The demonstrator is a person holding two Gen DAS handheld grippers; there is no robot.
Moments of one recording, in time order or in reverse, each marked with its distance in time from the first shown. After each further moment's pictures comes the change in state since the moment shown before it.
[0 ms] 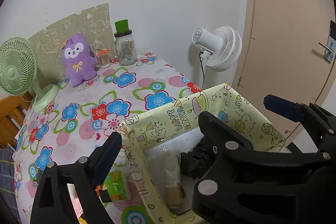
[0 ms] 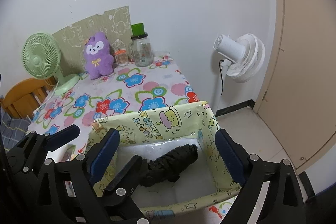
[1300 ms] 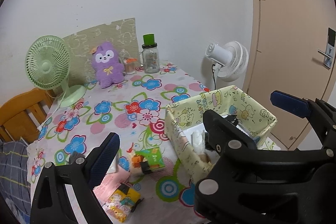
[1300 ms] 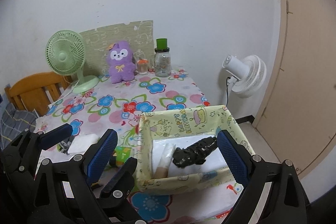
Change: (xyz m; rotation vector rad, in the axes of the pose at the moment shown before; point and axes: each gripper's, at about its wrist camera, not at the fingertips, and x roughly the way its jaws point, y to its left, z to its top) left arm -0.086 0.043 -0.041 -0.031 -0.098 0.069; right arm -0.078 0.072 -0.026 -0.086 -0.097 0.003
